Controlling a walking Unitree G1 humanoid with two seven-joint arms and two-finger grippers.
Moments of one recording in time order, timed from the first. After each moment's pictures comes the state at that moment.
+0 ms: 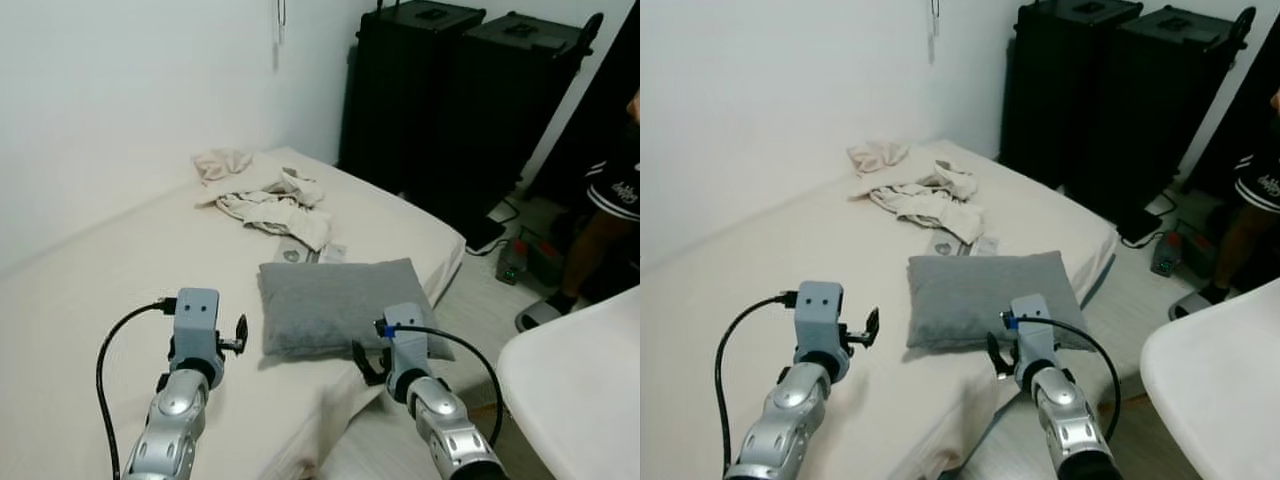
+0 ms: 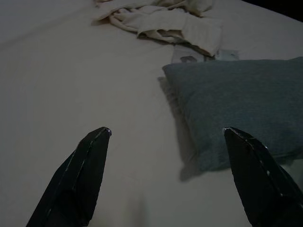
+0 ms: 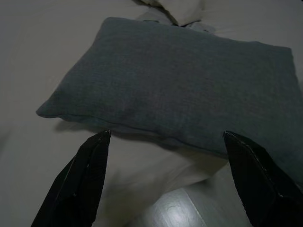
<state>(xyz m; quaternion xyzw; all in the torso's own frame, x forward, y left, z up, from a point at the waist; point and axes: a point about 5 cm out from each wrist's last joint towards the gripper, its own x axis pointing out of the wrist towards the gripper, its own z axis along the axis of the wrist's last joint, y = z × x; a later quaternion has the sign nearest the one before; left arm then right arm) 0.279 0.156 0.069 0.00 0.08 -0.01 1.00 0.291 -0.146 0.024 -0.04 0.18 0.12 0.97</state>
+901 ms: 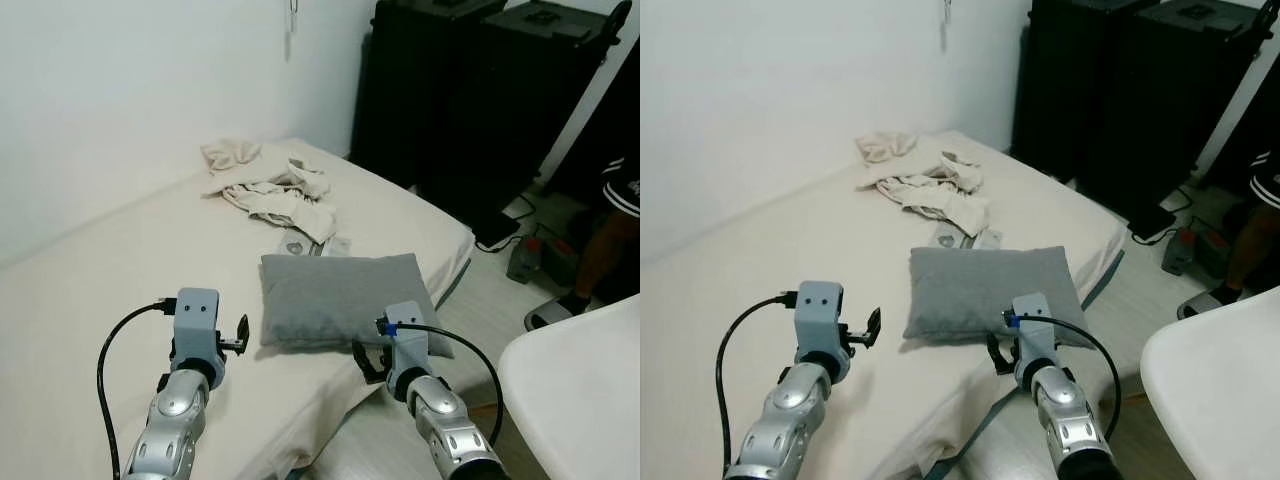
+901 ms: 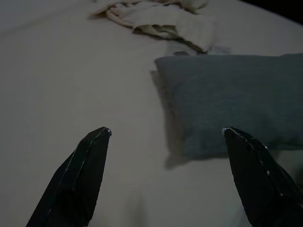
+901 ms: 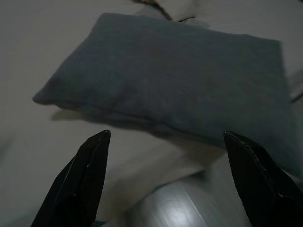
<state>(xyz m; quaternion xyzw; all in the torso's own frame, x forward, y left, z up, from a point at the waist) 0.279 0.156 0.070 -0.01 0.08 -0.02 1.00 0.294 -0.146 0.028 -0.03 0.18 0.12 0.98</state>
